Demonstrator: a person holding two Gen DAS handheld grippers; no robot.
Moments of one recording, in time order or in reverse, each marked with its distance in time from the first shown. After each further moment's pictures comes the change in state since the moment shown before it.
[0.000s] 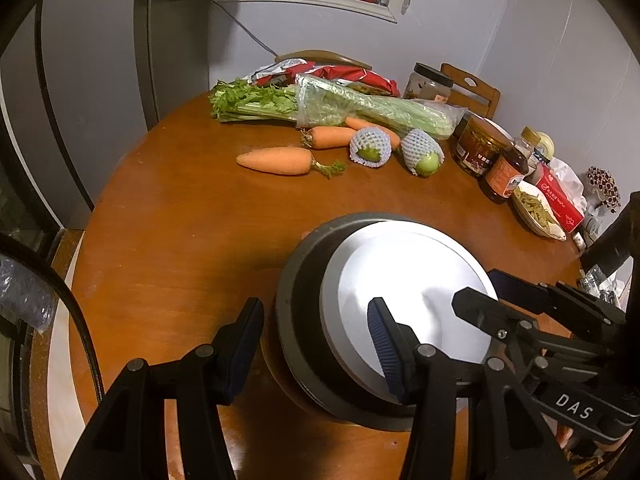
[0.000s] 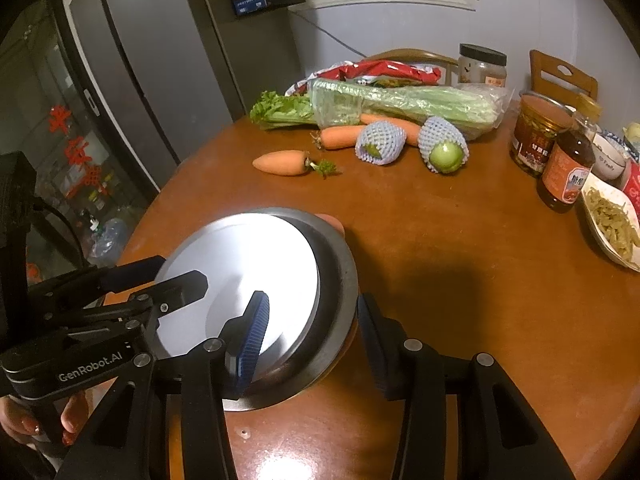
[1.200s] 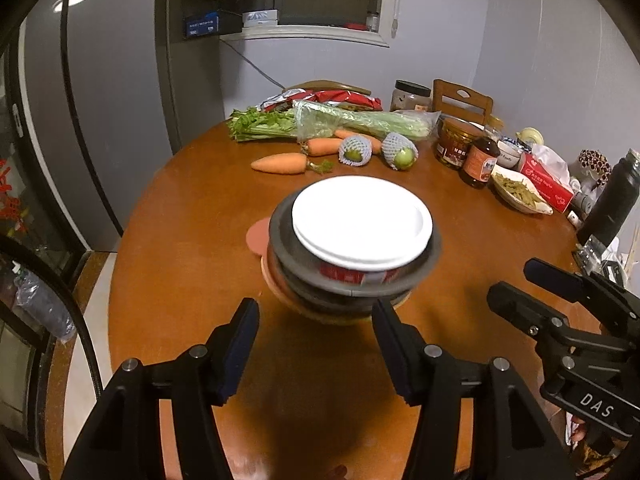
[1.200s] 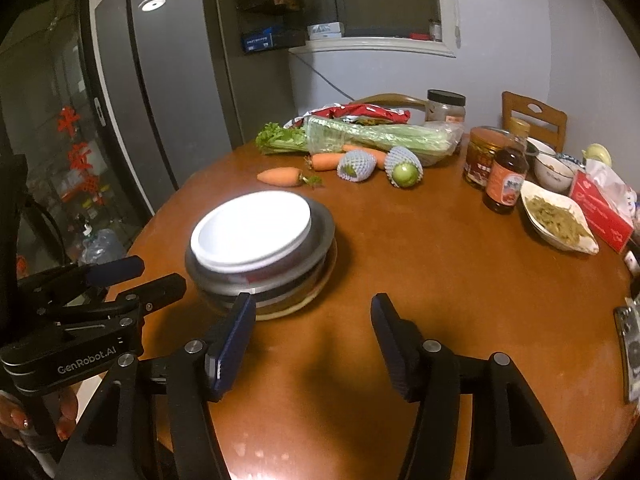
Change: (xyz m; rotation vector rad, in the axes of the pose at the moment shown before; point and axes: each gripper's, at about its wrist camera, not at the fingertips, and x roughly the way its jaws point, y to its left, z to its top) left arm -0.072 -0.033 -0.084 0.059 -0.136 0.096; right arm -0.088 0.014 -0.079 -0.052 -0.163 -0.088
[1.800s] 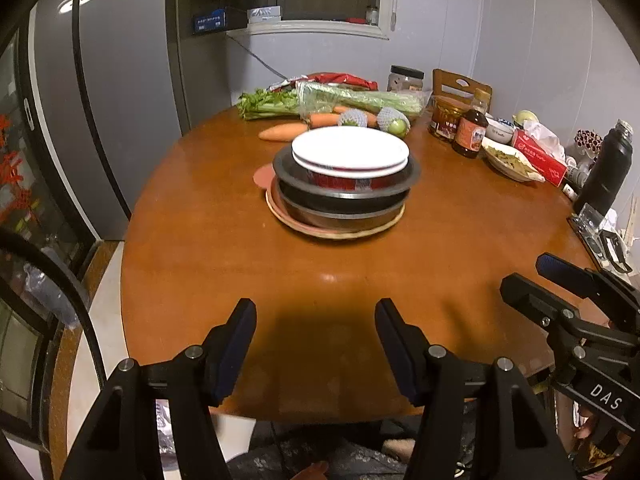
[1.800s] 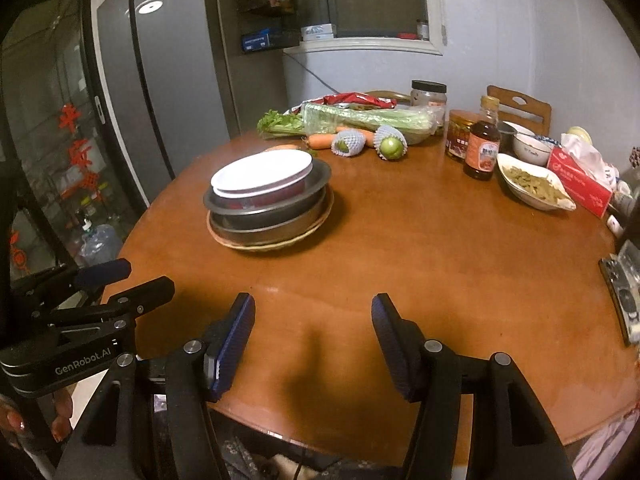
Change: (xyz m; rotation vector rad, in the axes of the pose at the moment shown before) left arm -0.030 -0.012 -0.064 0.004 0.021 0.024; right arm -0.041 0.010 -0.066 0.019 -0.013 -0.021
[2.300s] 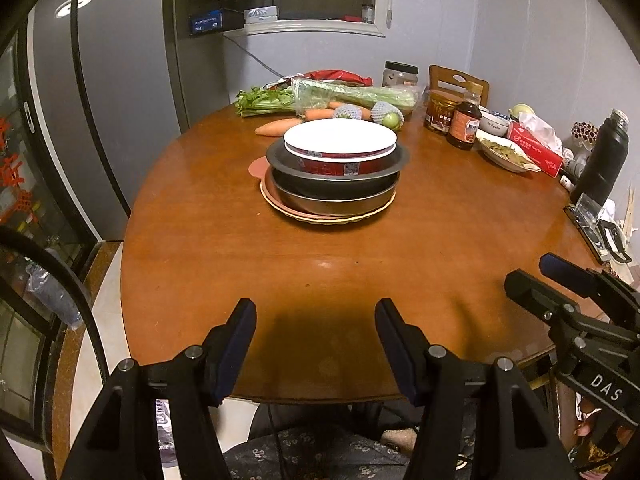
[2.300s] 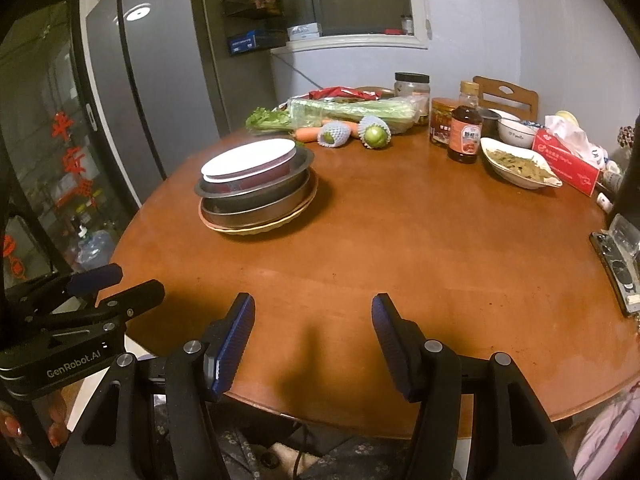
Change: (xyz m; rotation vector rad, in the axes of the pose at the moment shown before) left arm -0.006 -0.010 -0.009 0.016 -0.001 0.007; right arm -0.009 -0.009 -0.019 0.043 -0.003 -0.019
